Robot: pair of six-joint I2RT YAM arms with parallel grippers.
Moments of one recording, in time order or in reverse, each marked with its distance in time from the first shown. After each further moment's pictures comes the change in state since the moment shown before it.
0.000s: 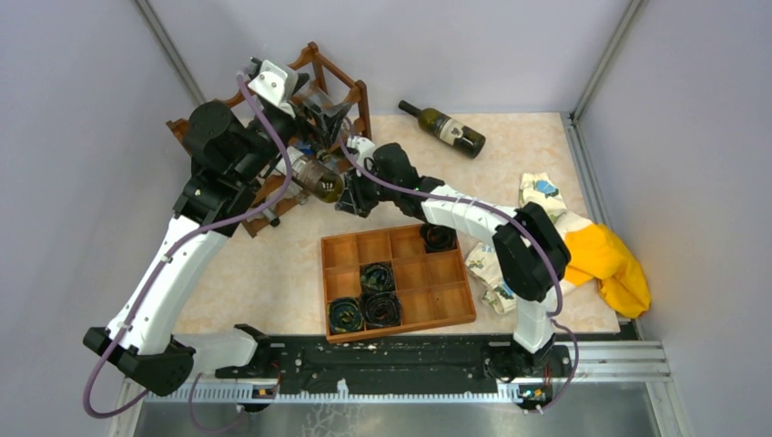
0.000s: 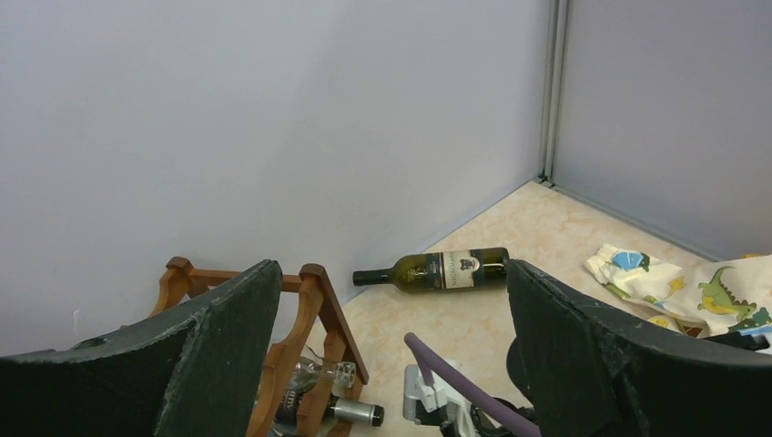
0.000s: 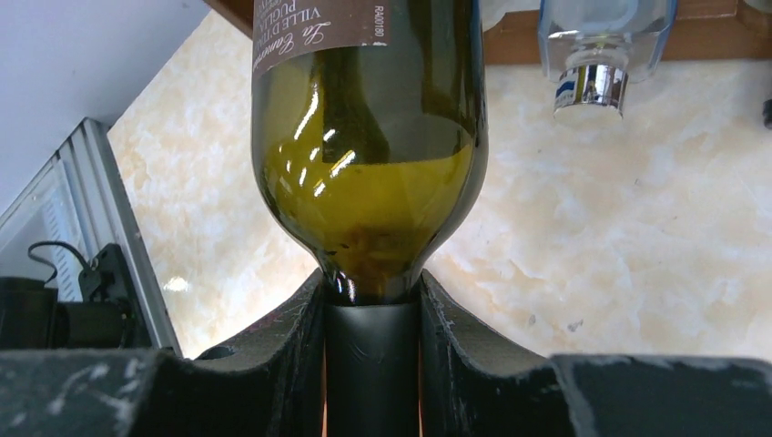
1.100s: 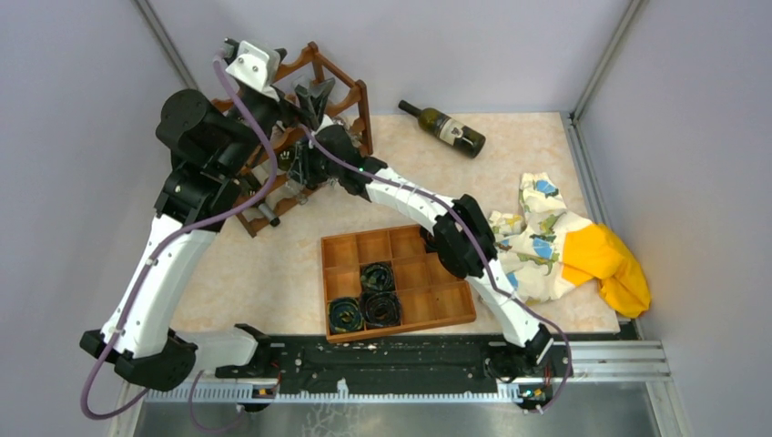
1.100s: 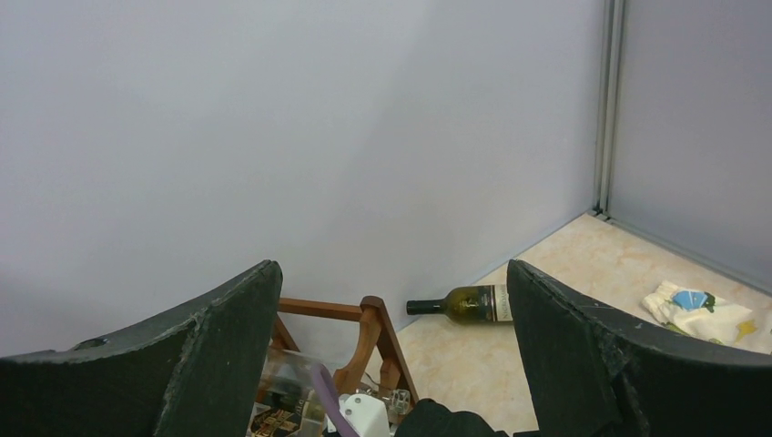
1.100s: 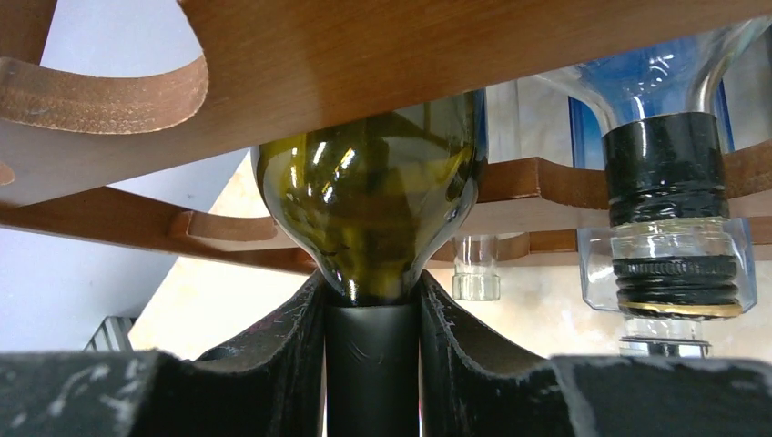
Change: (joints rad) left arm 0.000 0.021 0.163 -0.063 -0.078 0.072; right arm 0.095 0.525 0.777 -0.138 0.228 0.220
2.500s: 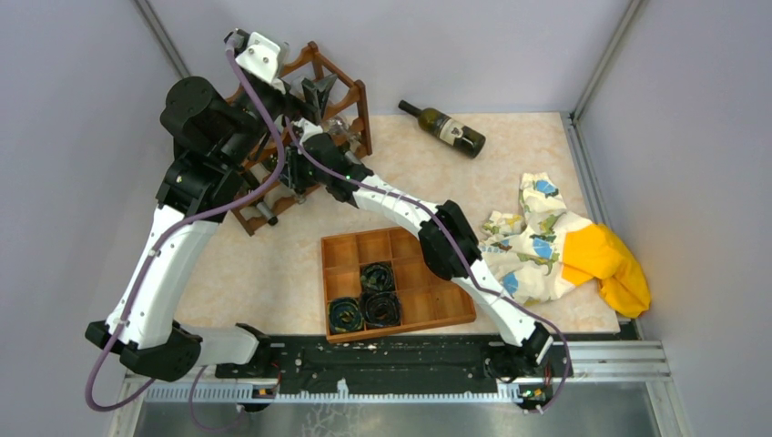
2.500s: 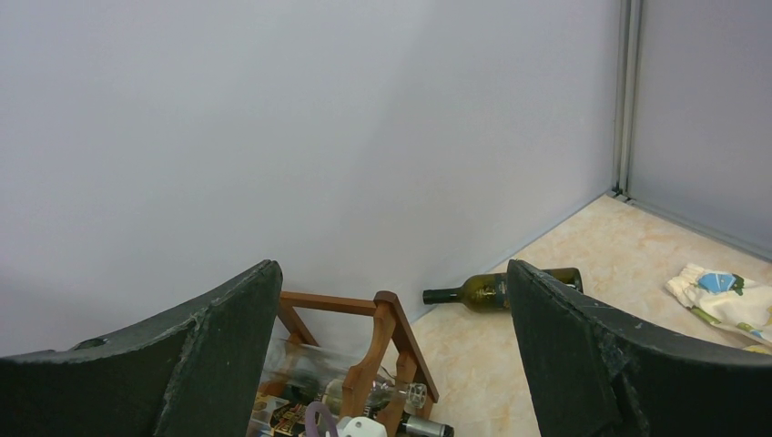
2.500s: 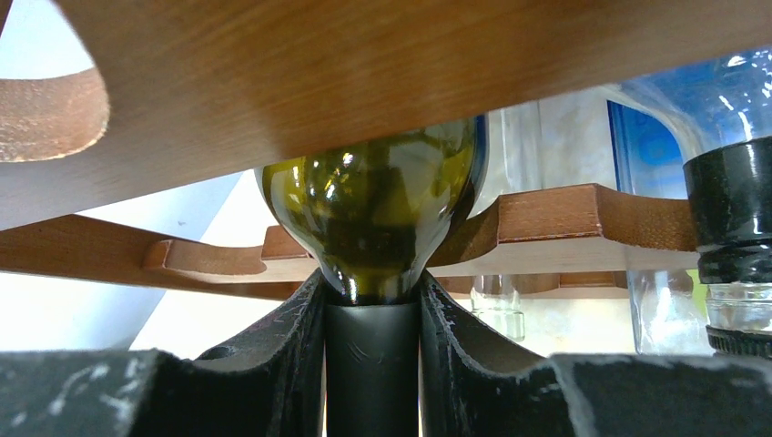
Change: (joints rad) left arm 0.000 0.061 0.090 -0.076 -0.010 0.057; right arm 0.039 0.156 0.177 0.014 0.069 0.037
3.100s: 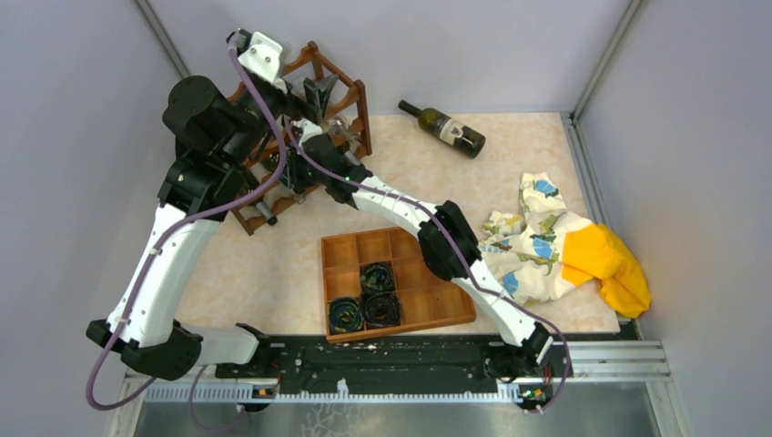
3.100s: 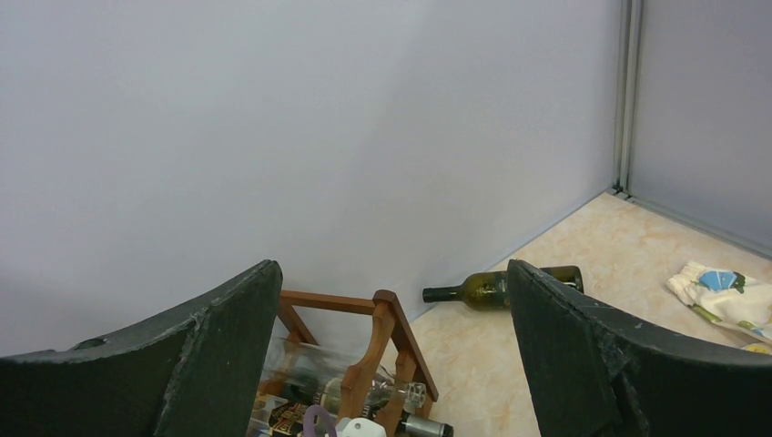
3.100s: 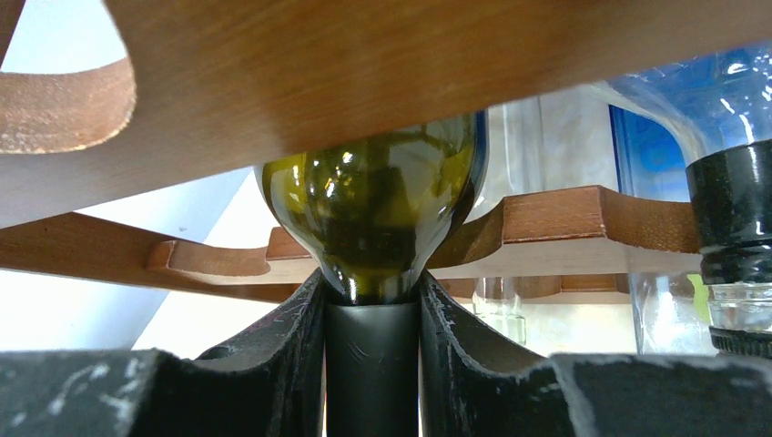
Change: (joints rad) left arm 0.000 0.006 0.000 0.001 0.000 0.001; right arm 0.002 0.000 -0.005 0.018 0.010 -0.011
